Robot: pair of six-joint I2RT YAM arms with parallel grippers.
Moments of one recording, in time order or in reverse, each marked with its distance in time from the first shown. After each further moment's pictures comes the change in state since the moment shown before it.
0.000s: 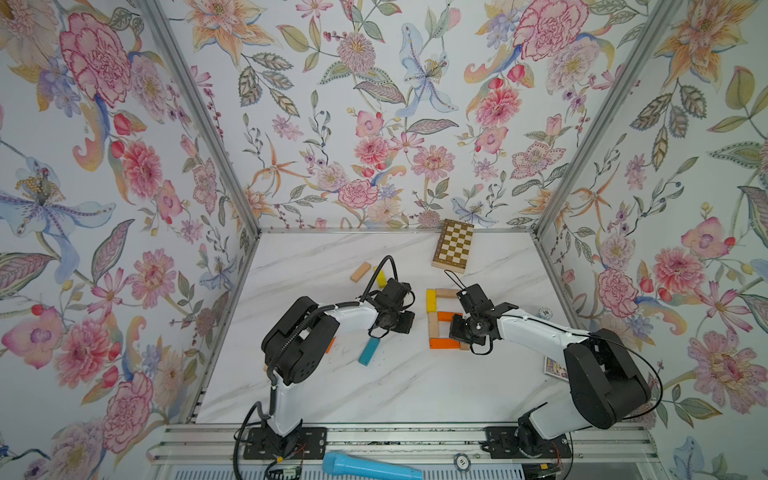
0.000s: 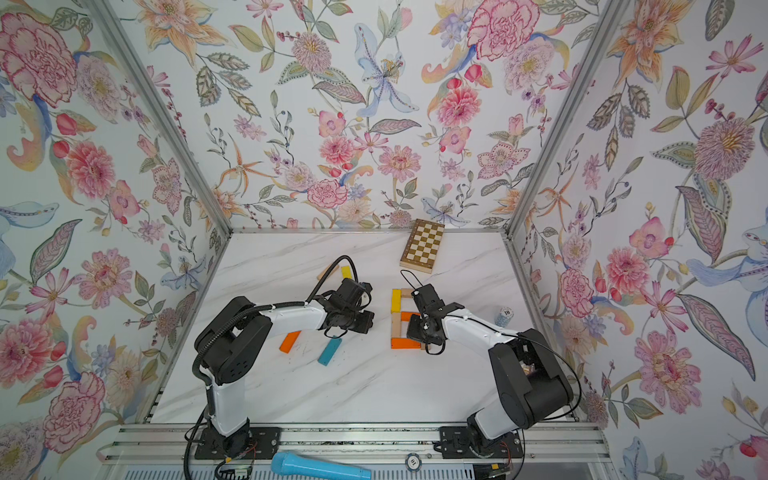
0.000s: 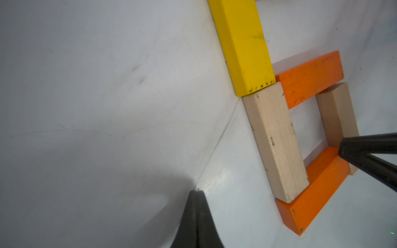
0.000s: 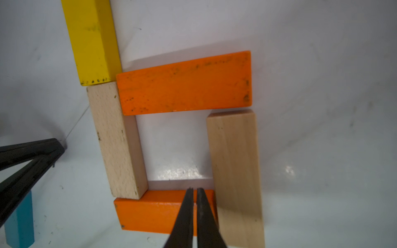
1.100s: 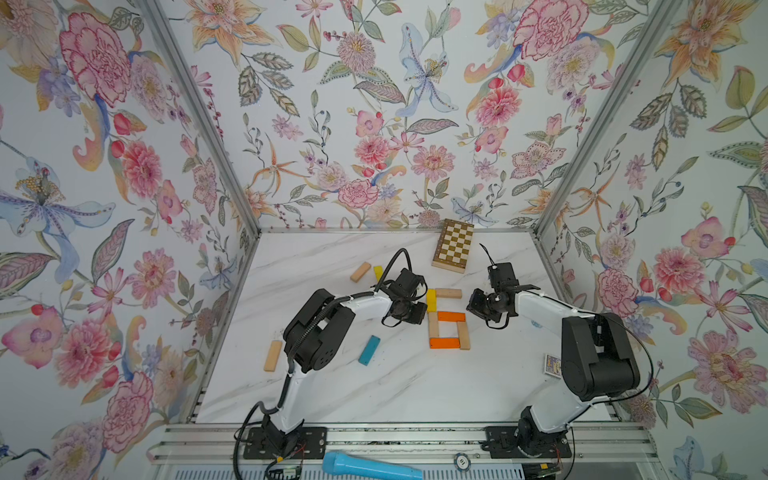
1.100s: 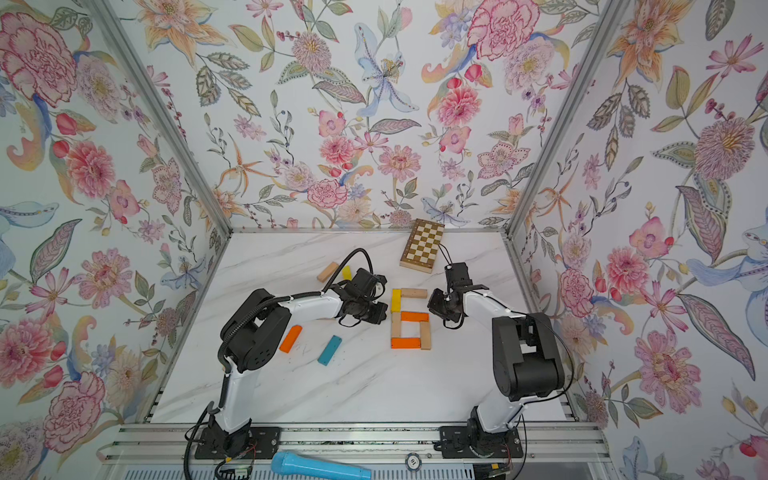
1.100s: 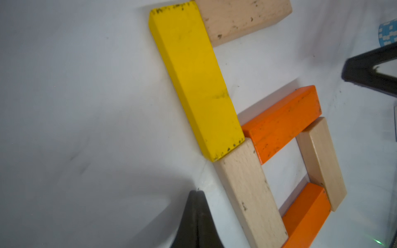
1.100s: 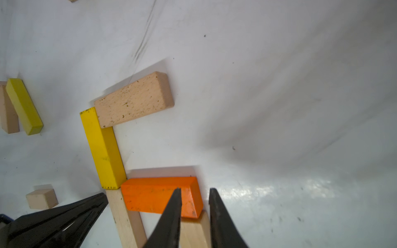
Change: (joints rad) left arm -0.008 0.156 0.235 -0.085 0.051 0.034; right arm -0.309 0.093 0.125 0.066 -0.147 -0.091
